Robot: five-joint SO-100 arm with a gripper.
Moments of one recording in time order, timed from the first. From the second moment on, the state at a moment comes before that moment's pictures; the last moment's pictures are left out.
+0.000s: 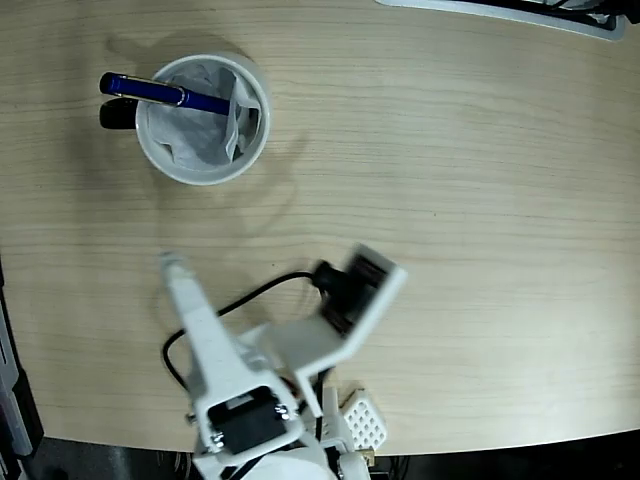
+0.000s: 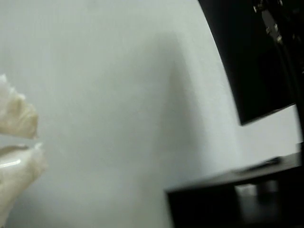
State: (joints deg) arm -20.8 145.1 151.4 -4.7 11.9
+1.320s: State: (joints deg) arm -5.1 185.2 175.2 60.5 -54.1
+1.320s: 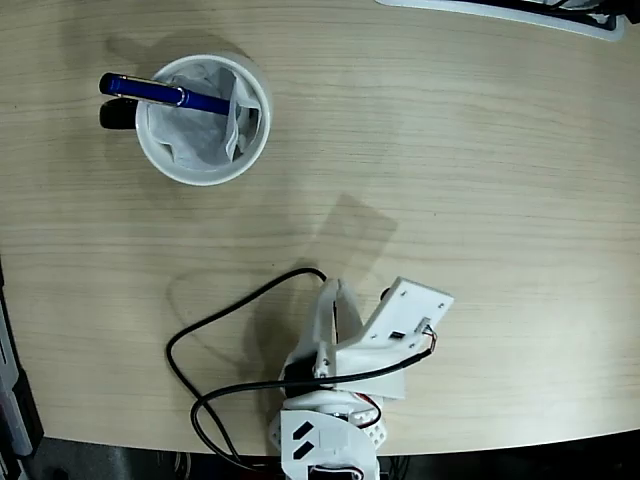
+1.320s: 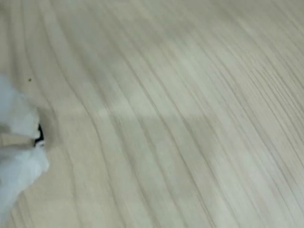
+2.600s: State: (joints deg) arm -1.4 189.1 173.2 70.7 -5.6
